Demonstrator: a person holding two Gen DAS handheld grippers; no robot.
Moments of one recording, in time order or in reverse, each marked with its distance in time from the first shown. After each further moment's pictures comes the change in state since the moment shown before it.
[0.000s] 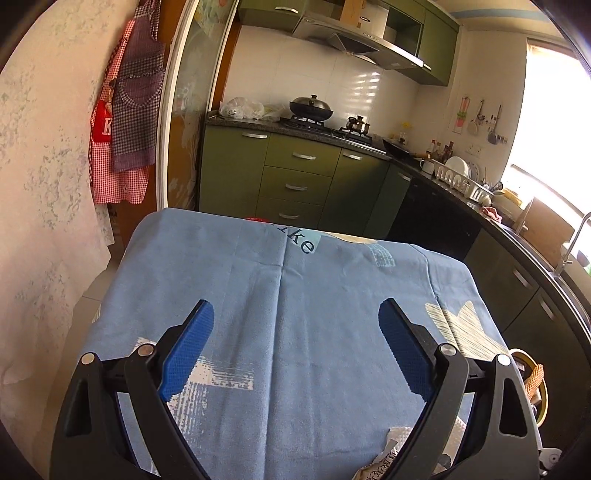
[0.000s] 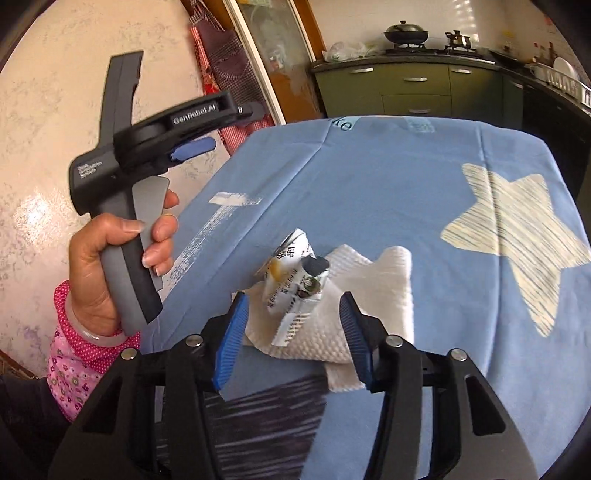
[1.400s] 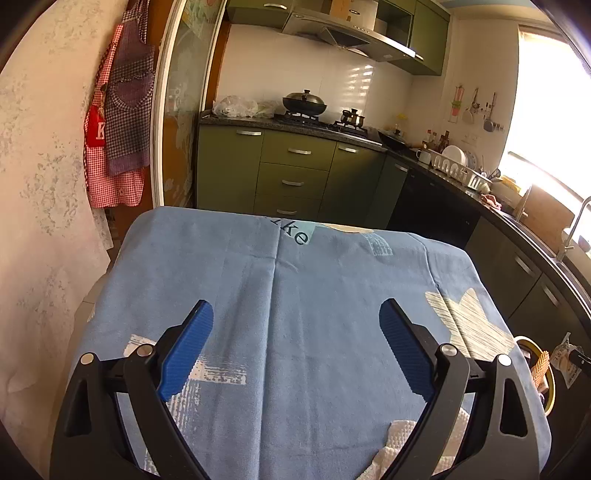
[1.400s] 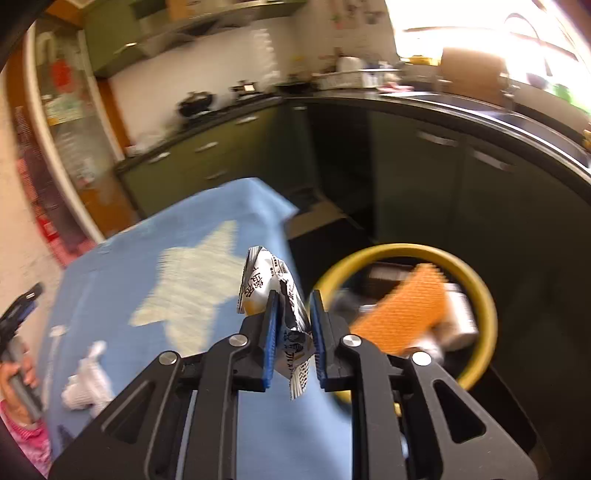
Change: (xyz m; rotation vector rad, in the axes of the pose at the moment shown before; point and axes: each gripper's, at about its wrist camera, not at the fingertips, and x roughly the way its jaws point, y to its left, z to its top) left arm 0.004 -0.018 -0.009 0.042 0.018 0.007; right arm -0.168 -0.195 -0.041 0.449 -0.289 -0.612
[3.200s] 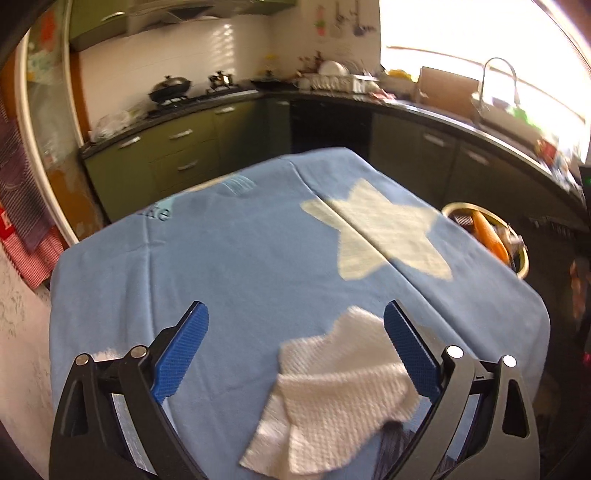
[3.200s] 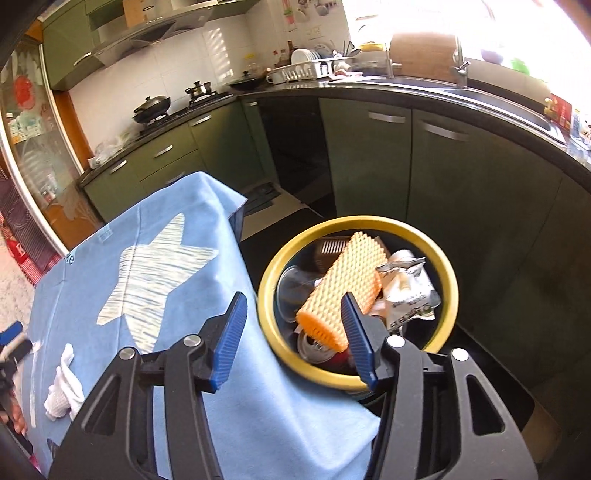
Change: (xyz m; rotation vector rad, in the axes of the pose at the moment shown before) left arm -0.025 -0.113 -0.051 0.483 0.202 -0.239; right arm 0.000 -0.017 -0.026 0.089 0.021 -0.088
